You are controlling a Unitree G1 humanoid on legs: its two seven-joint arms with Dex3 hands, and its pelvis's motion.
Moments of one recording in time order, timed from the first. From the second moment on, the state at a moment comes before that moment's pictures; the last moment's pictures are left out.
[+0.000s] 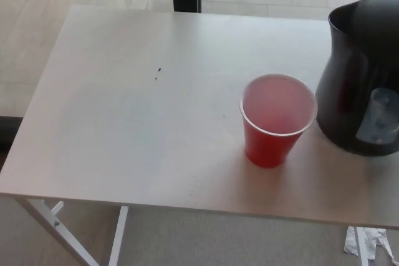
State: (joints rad) left_arm -0.05 0.72 0.45 1.17 -0.23 -0.15 -0.19; right_arm -0.37 -0.46 -0.44 -0.05 0.02 0.58 0.17
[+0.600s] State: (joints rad) left_arm -0.06 0.73 0.44 1.16 -0.22 -0.15 -0.18; right_arm -0.38 -0.47 -0.41 -0.07 0.08 0.55 0.23
